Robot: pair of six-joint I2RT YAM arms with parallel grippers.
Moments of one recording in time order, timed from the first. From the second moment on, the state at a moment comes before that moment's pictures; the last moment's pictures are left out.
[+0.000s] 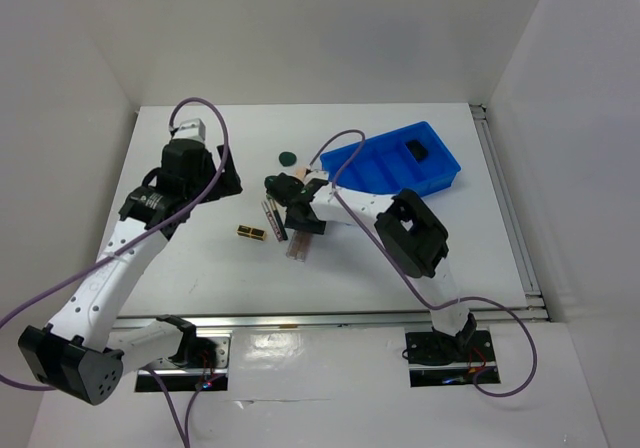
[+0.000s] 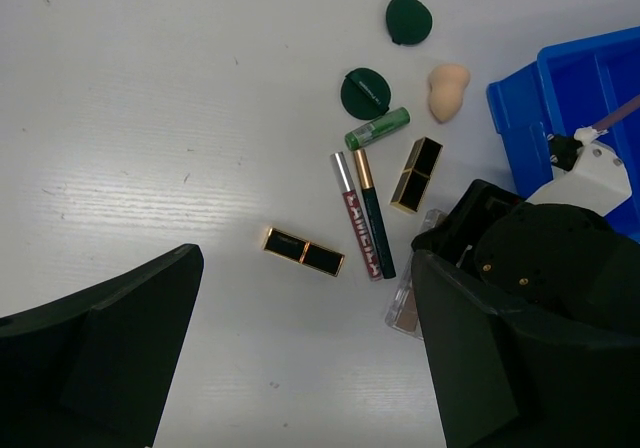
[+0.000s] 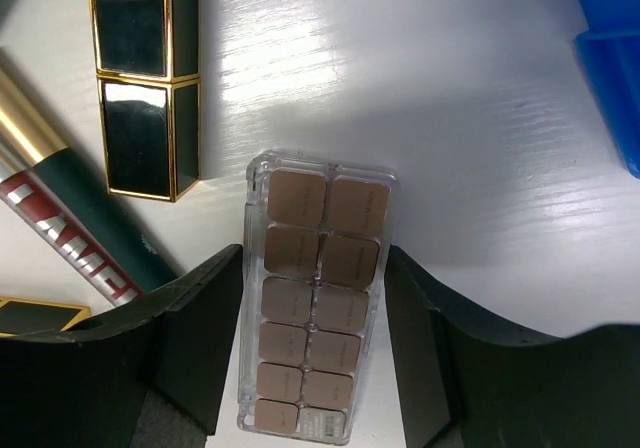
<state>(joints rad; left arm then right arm) -0.31 1.11 1.16 -0.67 -0.23 -0.45 0.88 2.14 1.61 -0.70 0.41 1.04</state>
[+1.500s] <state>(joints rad) -0.27 1.32 1.14 -0.68 -0.14 -0.48 0.18 1.98 1.71 -0.21 0.70 0.04</state>
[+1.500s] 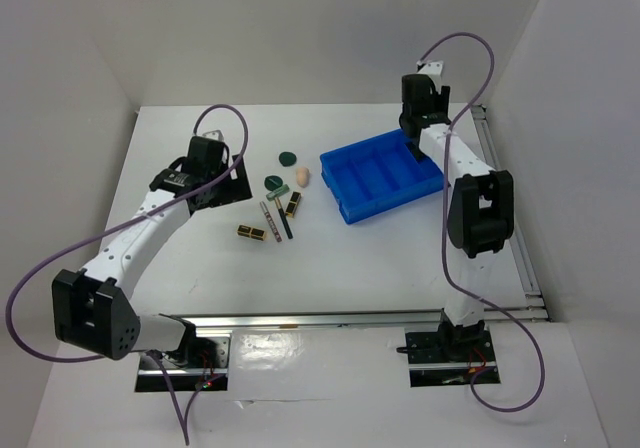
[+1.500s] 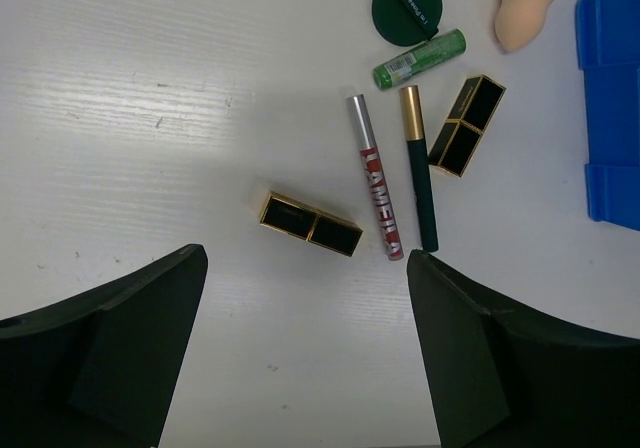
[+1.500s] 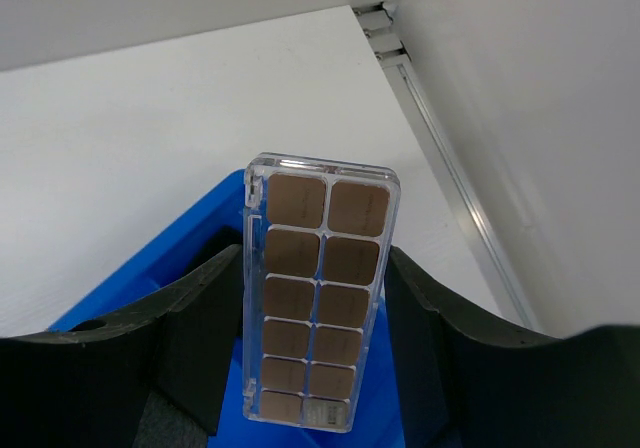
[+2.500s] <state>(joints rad) -0.27 1.39 1.21 -0.71 -0.16 -0.45 0.18 2.12 1.58 -0.10 0.76 -0.05</state>
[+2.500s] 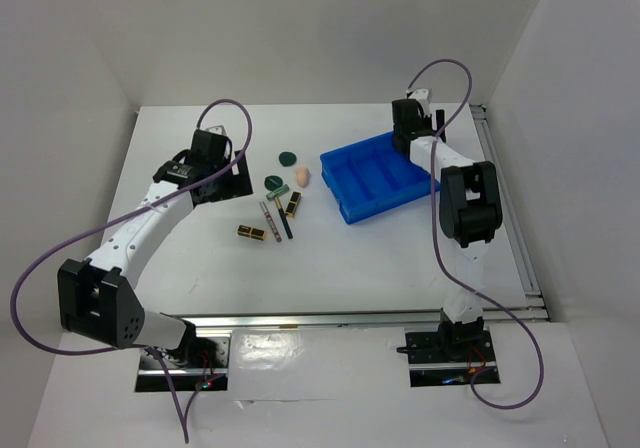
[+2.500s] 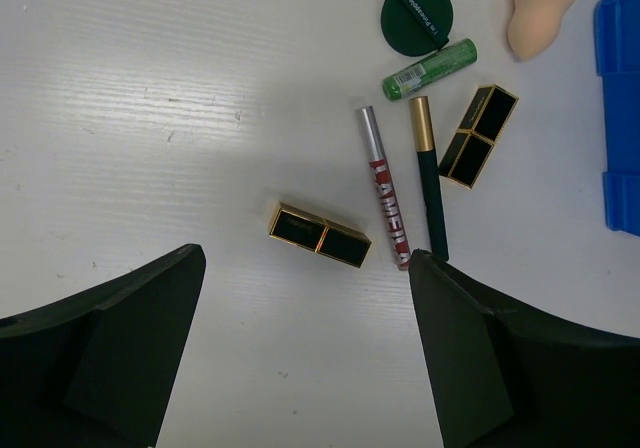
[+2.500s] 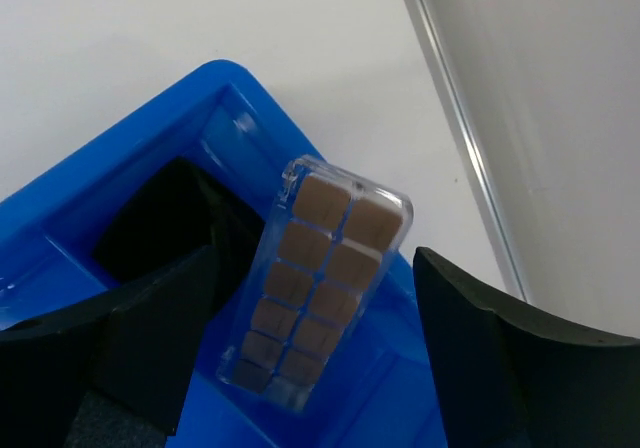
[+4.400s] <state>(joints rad) -0.35 1.75 1.18 -0.87 -0.20 -1.30 0.21 1.54 1.33 -0.49 0.14 0.43</state>
